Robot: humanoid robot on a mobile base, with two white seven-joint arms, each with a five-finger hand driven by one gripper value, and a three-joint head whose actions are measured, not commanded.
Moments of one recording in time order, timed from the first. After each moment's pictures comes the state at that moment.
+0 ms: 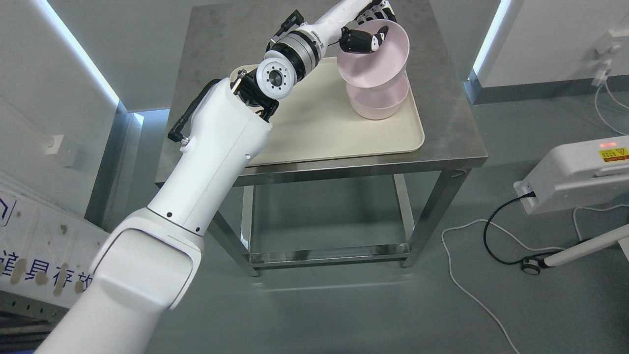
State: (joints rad) left arm -1.17 0.01 -0.64 -0.93 -0.23 0.04 -0.25; right arm 0.04 0.00 0.00 0.00 0.00 -0.25 0.00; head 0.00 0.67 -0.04
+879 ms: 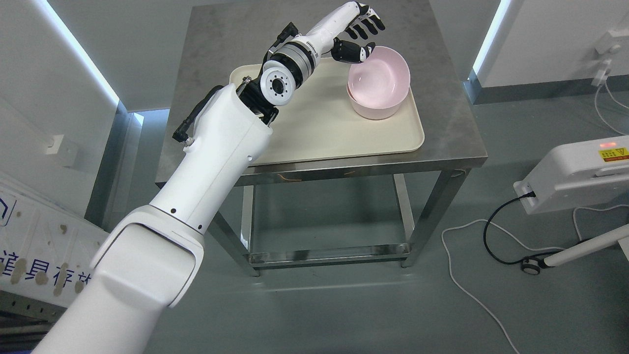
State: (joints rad) left arm -1.18 0.00 -0.67 -0.82 -0.22 0.04 -0.18; right arm 0.04 0.00 0.00 0.00 0.00 -0.25 0.00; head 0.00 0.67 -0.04
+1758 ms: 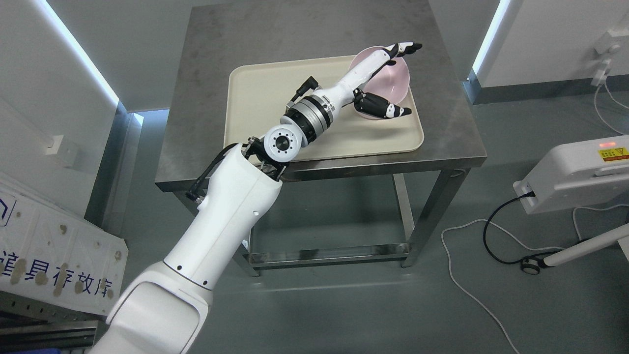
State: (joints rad) left arm -0.89 0.00 -0.60 -1.13 -0.19 -0.01 -0.27; right arm 0.04 0.00 0.00 0.00 0.00 -0.25 0.00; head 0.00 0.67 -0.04
